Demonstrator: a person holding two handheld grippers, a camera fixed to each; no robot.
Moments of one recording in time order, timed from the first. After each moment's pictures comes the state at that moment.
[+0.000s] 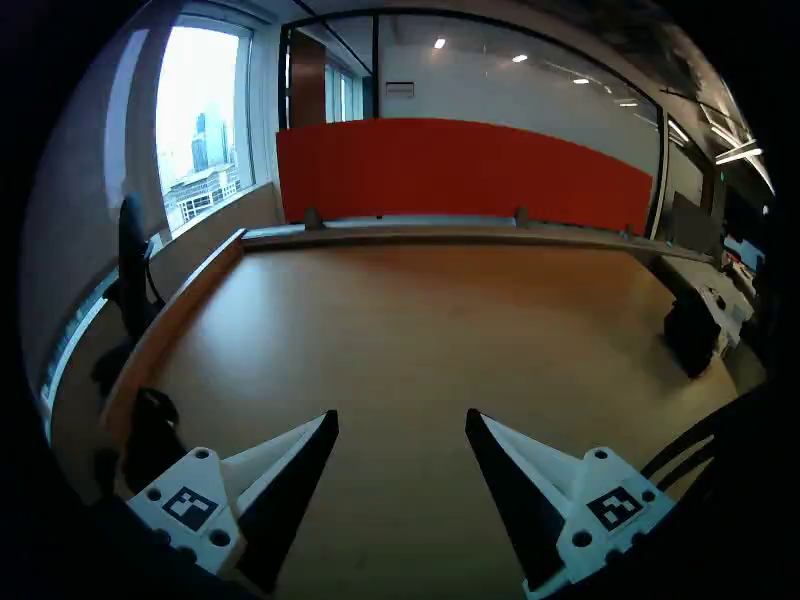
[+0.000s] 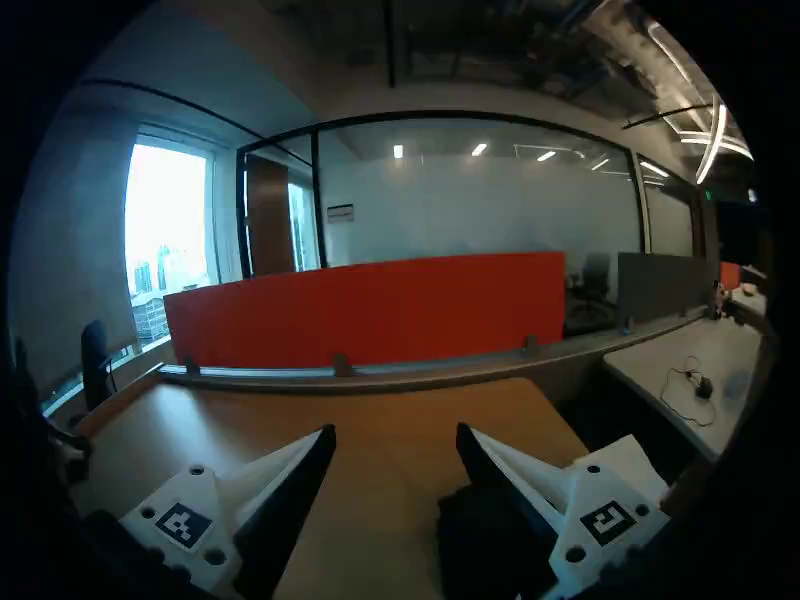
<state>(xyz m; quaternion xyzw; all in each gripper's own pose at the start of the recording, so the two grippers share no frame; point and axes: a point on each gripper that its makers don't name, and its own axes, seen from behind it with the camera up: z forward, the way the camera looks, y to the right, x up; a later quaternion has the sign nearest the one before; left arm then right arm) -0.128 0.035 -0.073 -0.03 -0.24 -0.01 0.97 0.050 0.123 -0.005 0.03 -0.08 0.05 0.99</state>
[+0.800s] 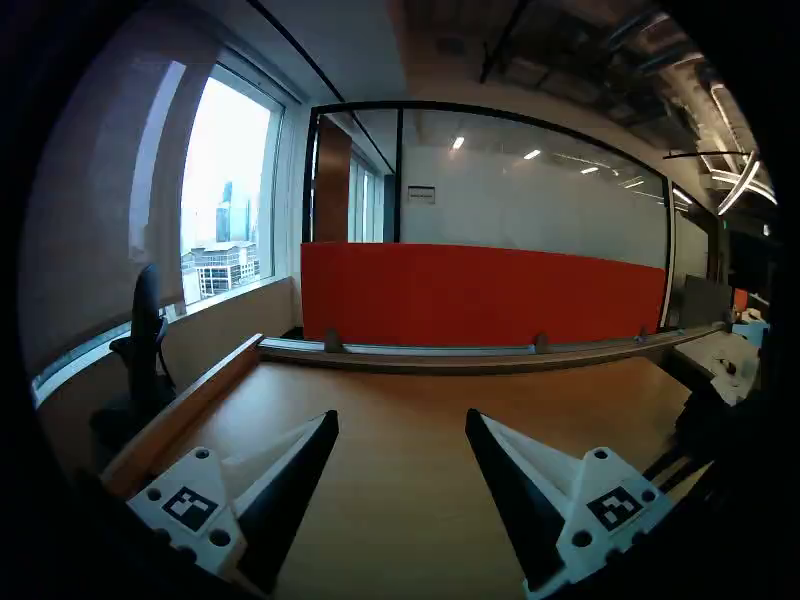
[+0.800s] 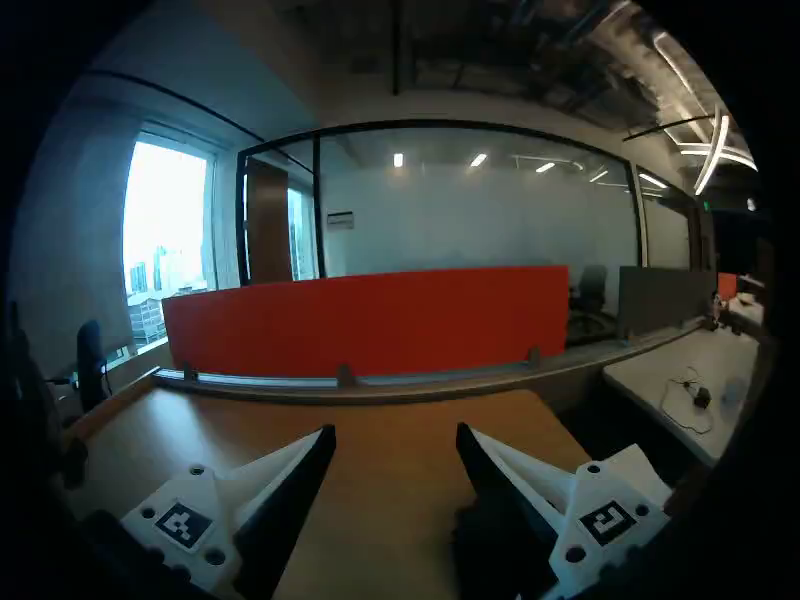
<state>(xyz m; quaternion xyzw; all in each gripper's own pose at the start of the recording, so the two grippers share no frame) -0.017 0.006 0.005 0.00 -0.06 -0.03 1.00 0.064 0.091 0.005 0.02 -0.07 0.04 1.00</state>
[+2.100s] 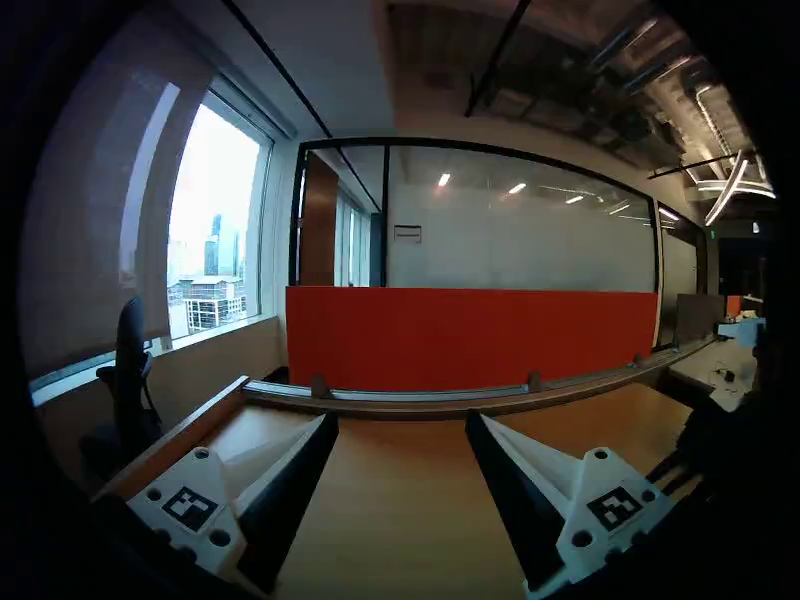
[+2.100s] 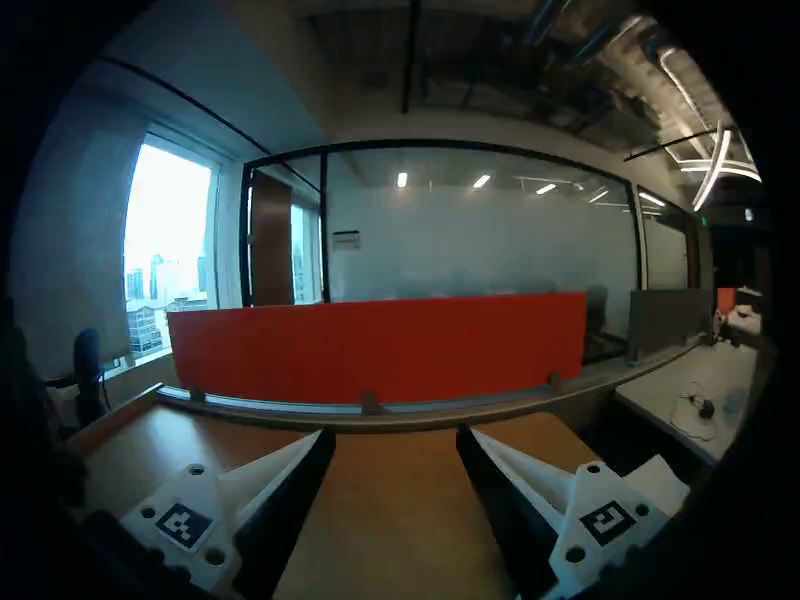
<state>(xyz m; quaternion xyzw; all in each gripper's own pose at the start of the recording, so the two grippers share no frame) 0.018 0.008 0.041 -0.02 0.01 -0.03 1.00 0.095 0.002 0.031 0.01 -0.04 0.03 1.00</state>
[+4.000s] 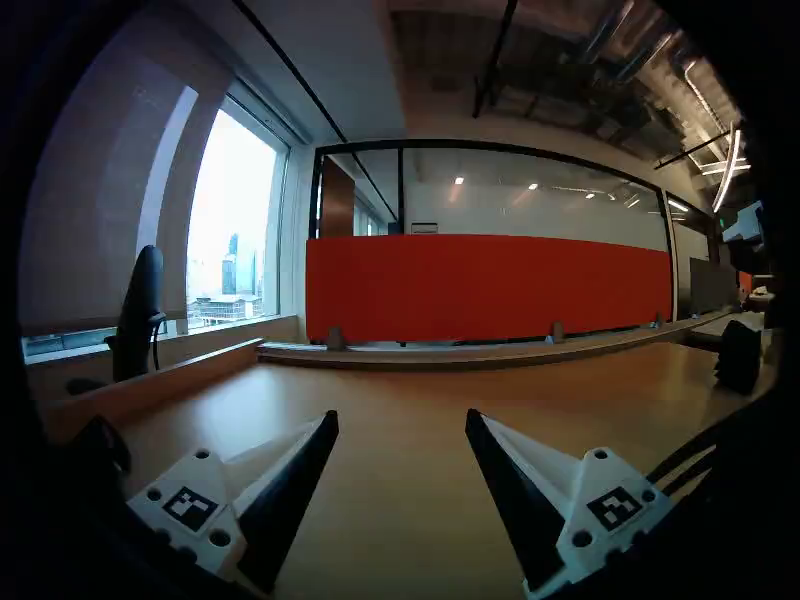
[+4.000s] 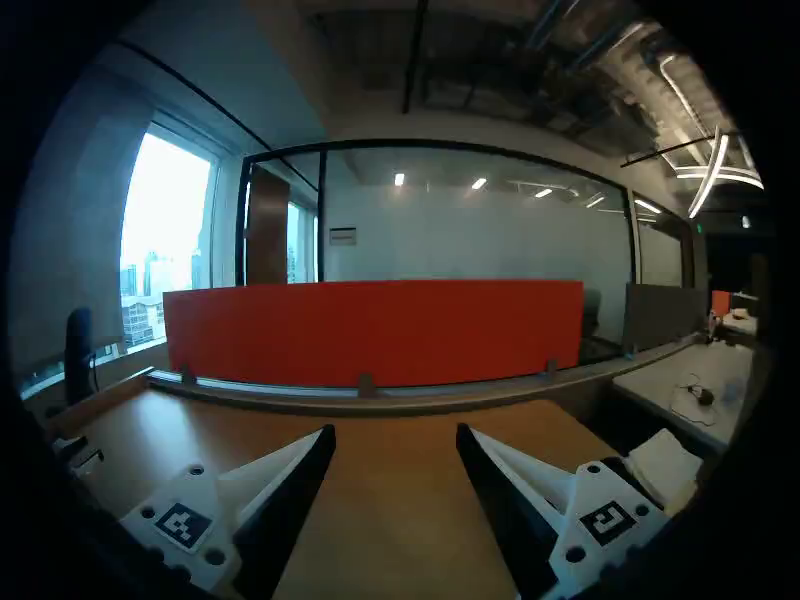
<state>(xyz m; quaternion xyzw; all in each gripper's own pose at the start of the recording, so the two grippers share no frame) -0.169 0.008 0.037 0.02 0.04 -0.02 1.00 0.030 -0.011 0.029 -0.01 -0.03 0.01 1.00</state>
